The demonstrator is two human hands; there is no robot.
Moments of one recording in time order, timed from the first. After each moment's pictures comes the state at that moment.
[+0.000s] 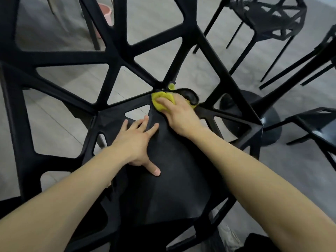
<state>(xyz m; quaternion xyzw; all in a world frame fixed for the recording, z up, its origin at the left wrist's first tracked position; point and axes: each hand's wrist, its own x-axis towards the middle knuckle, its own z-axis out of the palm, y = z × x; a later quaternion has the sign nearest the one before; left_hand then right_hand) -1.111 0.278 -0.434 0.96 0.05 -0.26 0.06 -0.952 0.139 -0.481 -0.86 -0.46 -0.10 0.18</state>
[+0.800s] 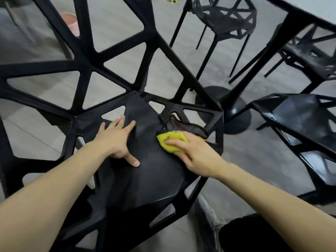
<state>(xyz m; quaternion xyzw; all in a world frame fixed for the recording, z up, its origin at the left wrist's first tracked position) -1.107 0.266 -0.418 0.95 0.09 -0.30 0.07 -1.073 -0.020 -0.428 -0.87 -0.45 0.04 0.20</state>
